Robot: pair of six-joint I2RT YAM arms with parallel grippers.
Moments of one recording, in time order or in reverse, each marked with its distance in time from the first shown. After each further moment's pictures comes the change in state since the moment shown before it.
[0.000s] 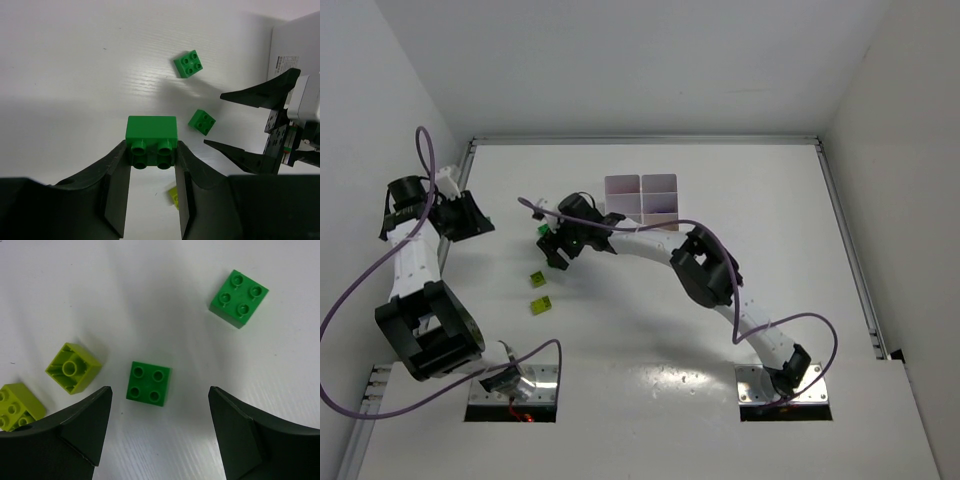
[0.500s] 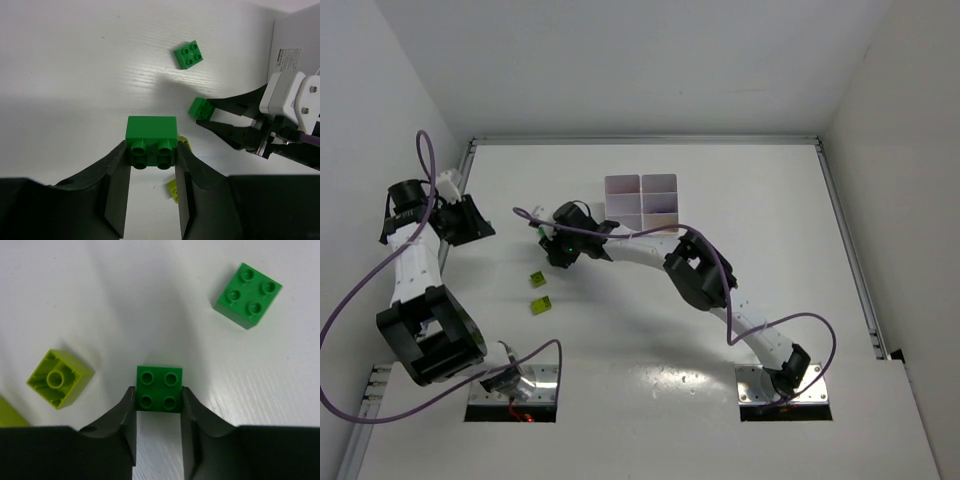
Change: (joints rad) left arm 0.008 -0.024 -0.020 -0.027 -0.005 0.004; right arm 0.029 0.042 0.010 0.024 0.058 -0.006
